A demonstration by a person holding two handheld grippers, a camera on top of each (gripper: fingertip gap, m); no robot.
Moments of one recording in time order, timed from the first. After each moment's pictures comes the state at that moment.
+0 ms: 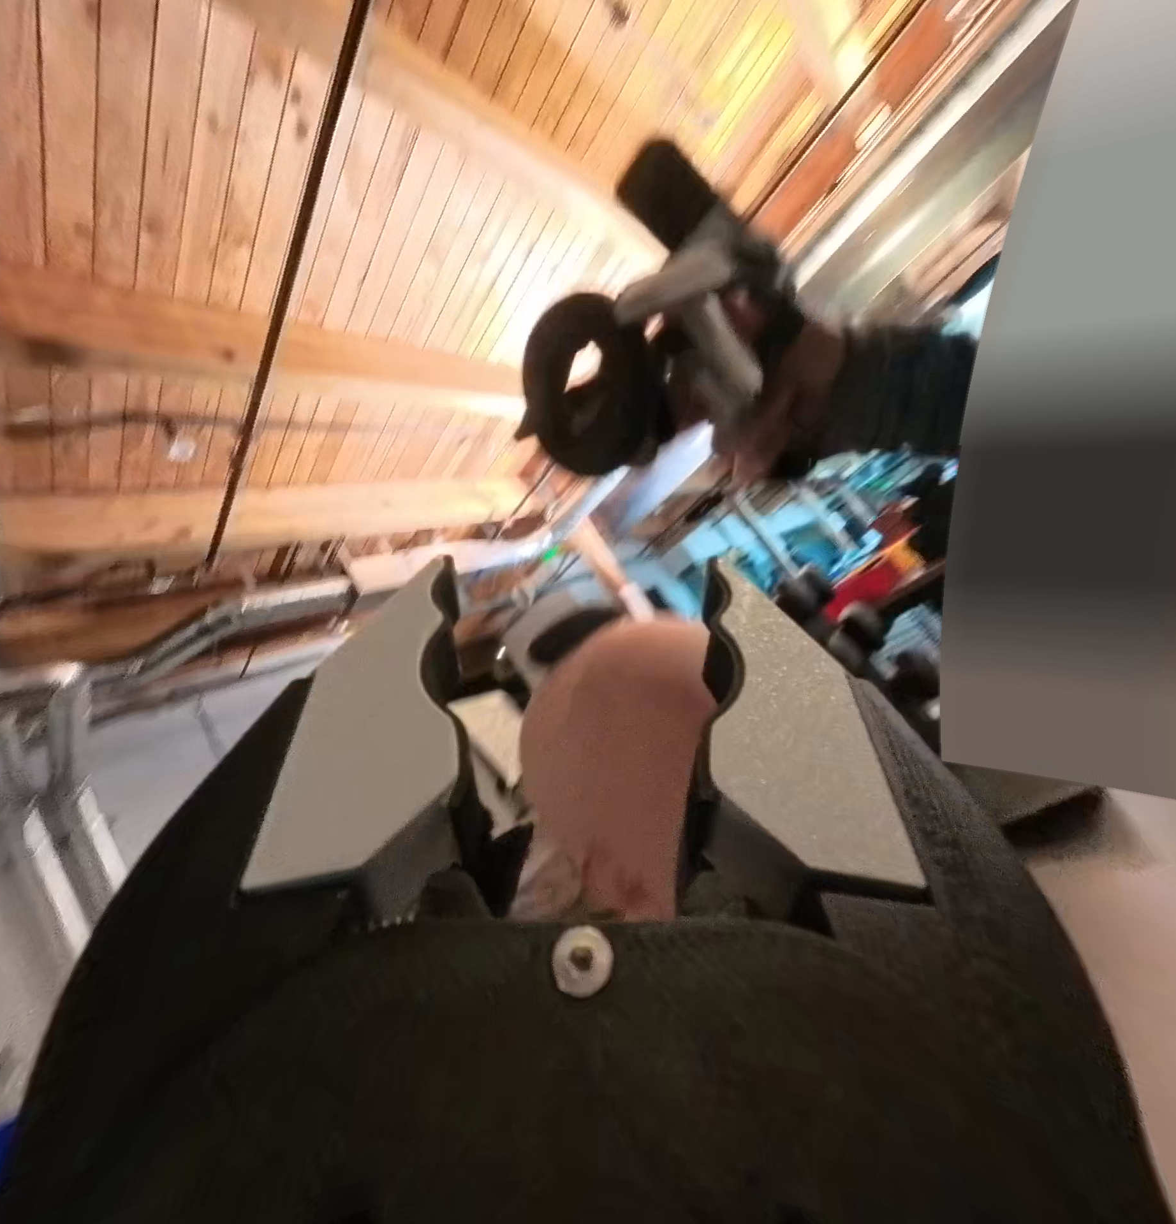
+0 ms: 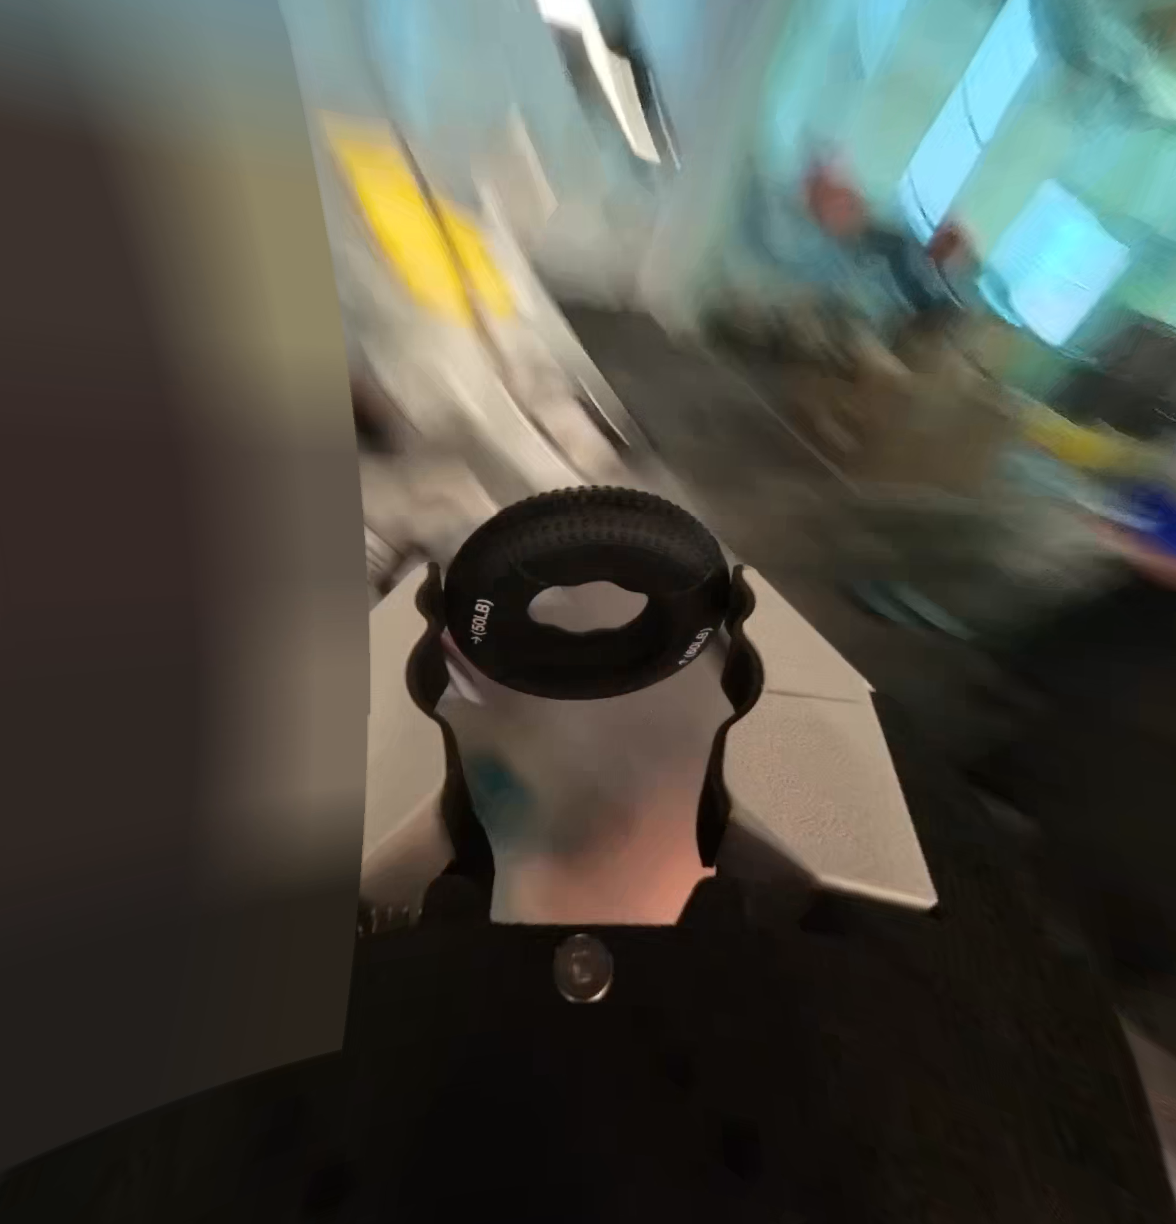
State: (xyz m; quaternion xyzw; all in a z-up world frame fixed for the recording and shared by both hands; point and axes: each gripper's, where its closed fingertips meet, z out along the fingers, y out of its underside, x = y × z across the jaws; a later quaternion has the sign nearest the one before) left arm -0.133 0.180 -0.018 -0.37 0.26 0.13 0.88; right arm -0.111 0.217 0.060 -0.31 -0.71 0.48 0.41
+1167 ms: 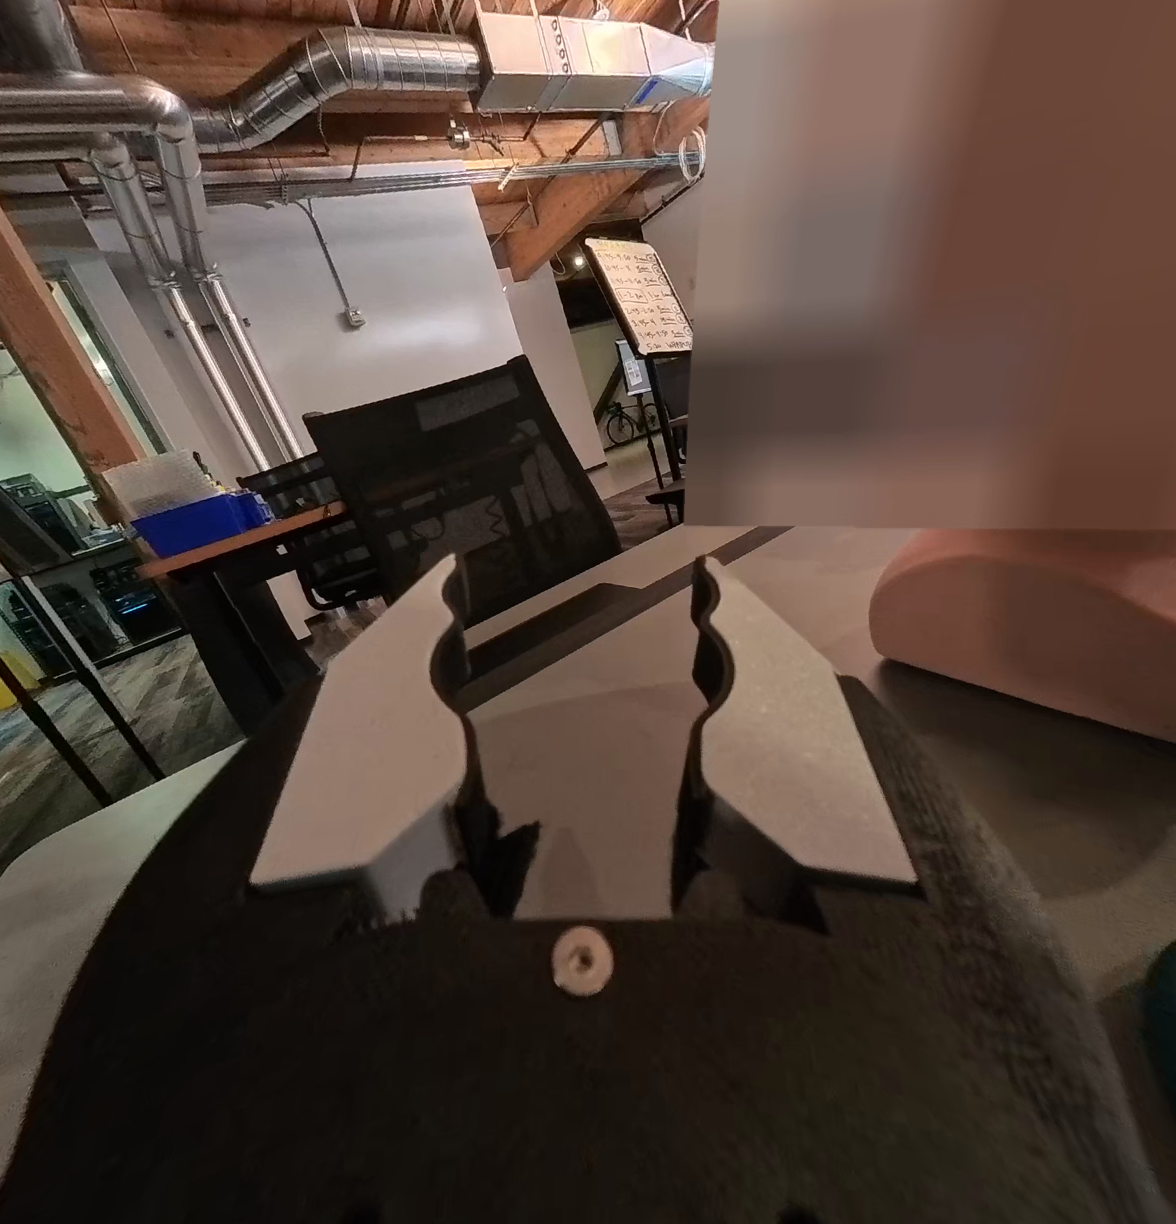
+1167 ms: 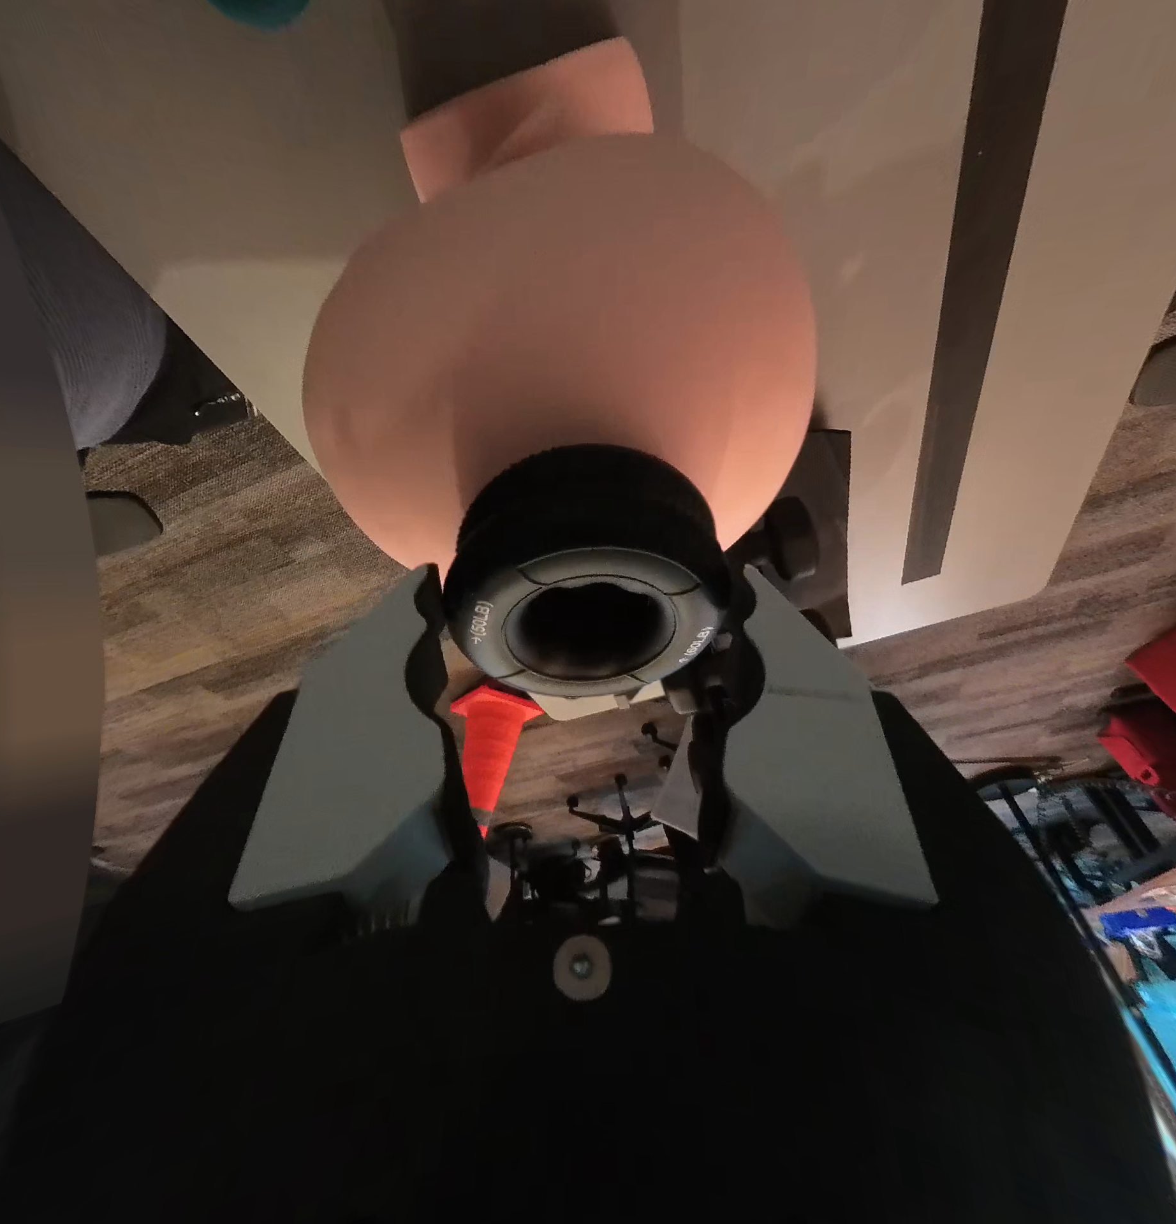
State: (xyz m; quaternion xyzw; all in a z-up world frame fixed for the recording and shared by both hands) left arm -0.346 0.255 -0.212 -0.63 0.04 0.19 0.75; right arm -0.146 0.386 -0.009 -0.53 -0.84 -0.13 -0.04
